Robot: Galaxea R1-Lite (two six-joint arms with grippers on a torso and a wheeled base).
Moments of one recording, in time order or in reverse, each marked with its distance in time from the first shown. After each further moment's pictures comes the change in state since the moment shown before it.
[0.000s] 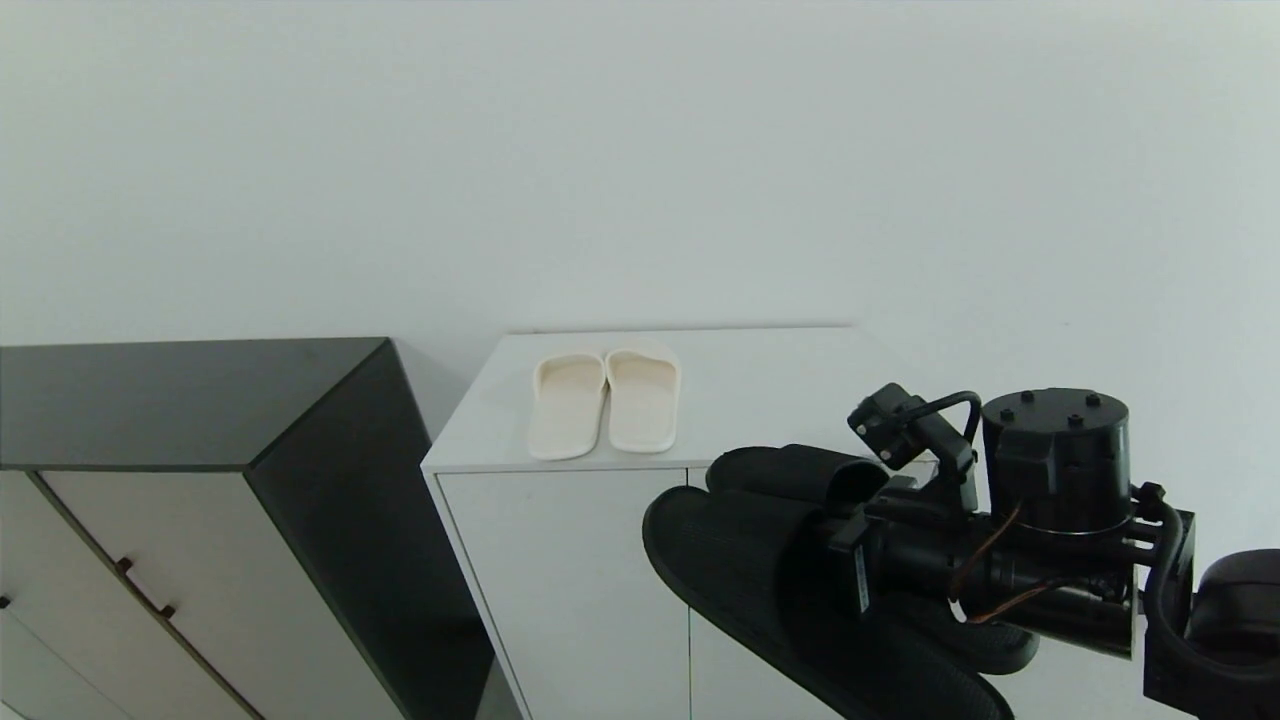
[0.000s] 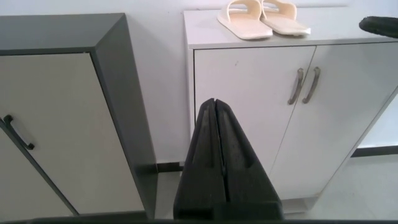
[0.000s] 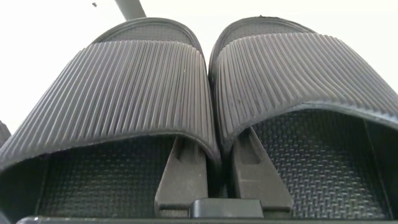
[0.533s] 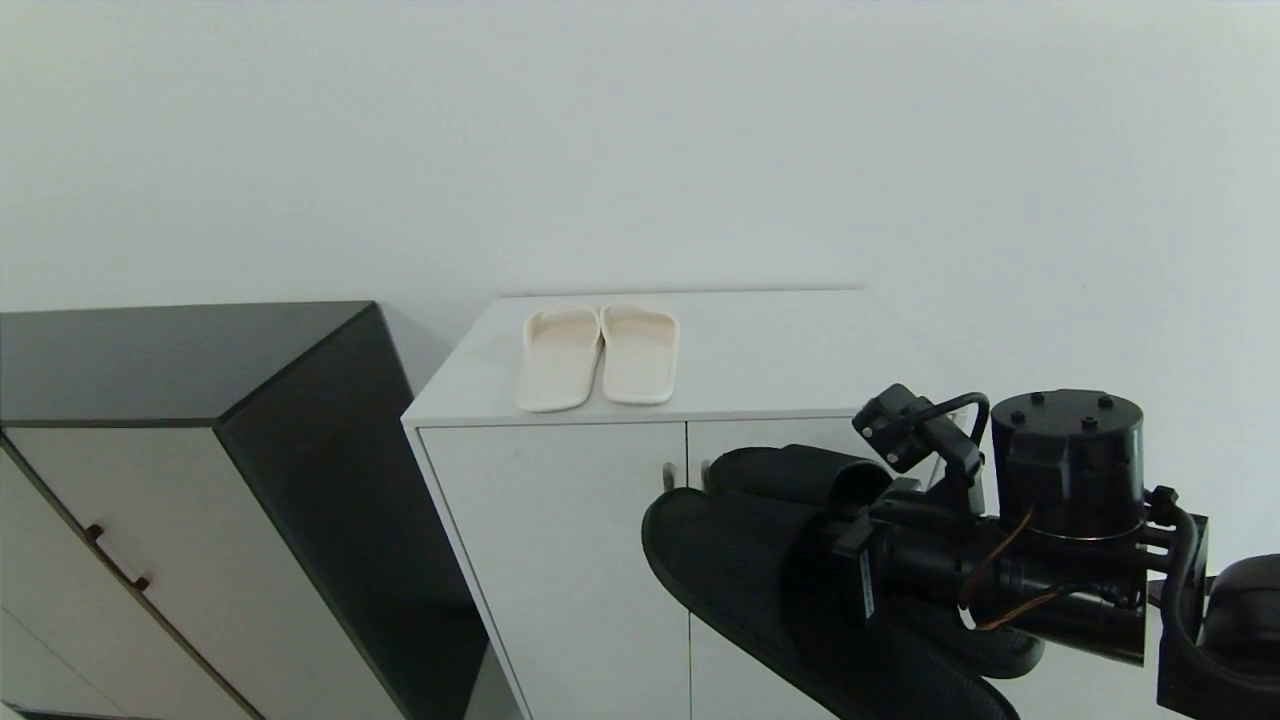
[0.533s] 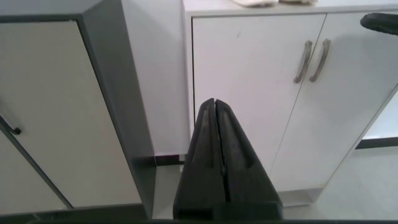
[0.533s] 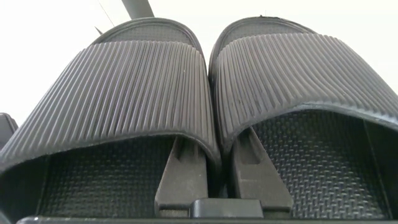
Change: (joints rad) left arm 0.000 0.000 0.000 0.001 -0.003 0.003; right arm 0.008 -0.016 0.010 0.001 0.001 0.000
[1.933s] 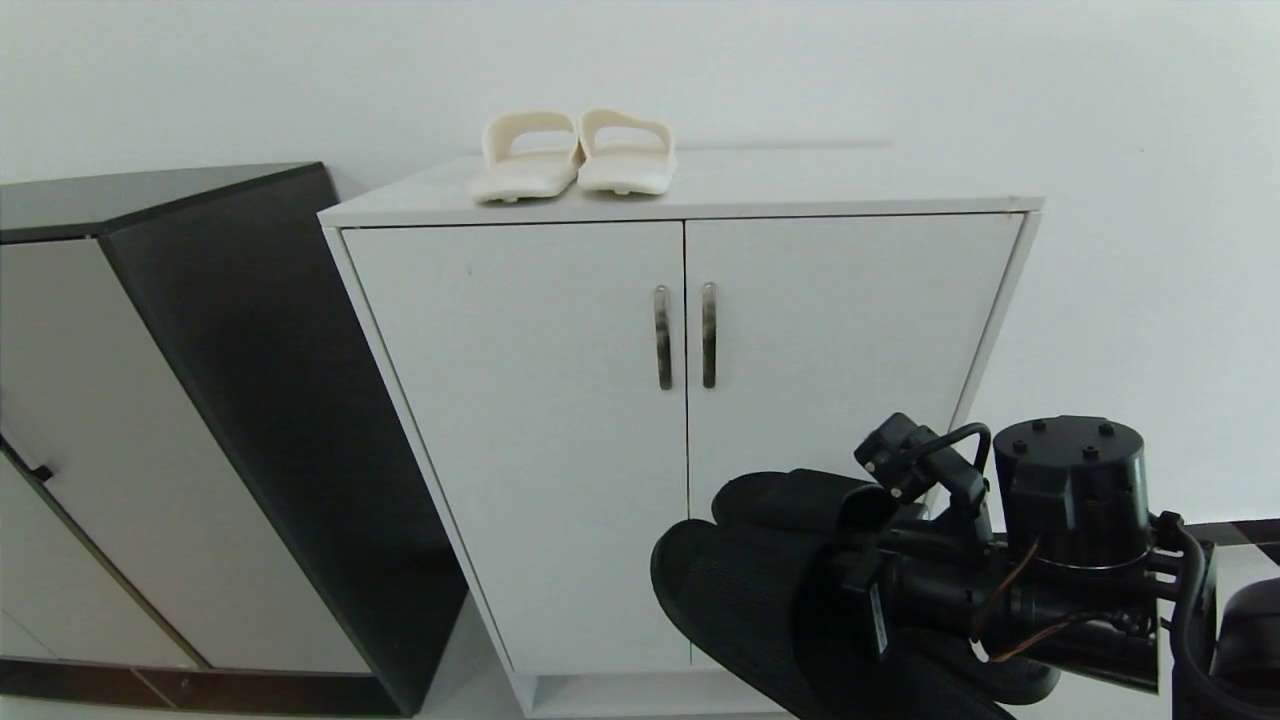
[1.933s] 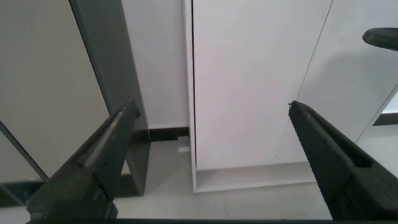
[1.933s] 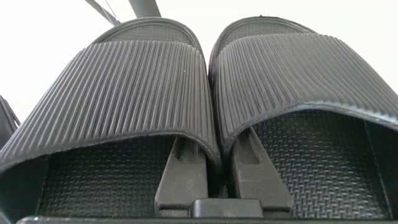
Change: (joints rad) left arm 0.000 0.002 0.000 0.000 0.002 -0.007; right arm 0.005 -0.006 0.056 -0.001 0.004 -0.027
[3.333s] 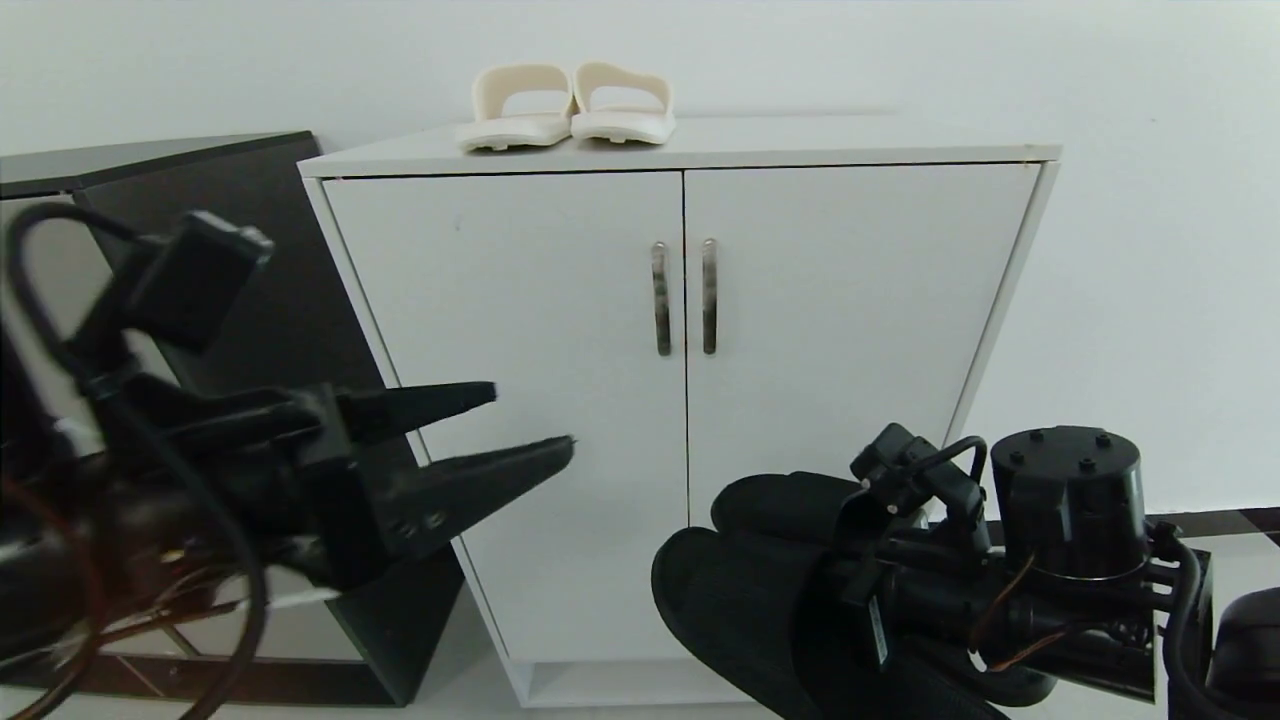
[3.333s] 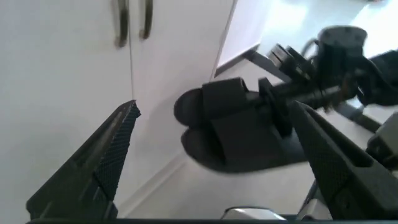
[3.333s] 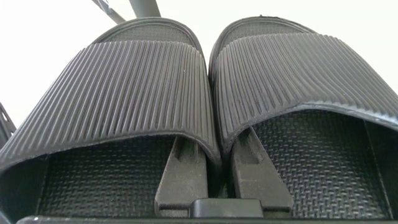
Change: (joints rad) left arm -0.521 1.221 -0.667 -0.489 -0.330 -0.088; right arm 0.001 0.011 0.026 -0.033 0.001 -0.046
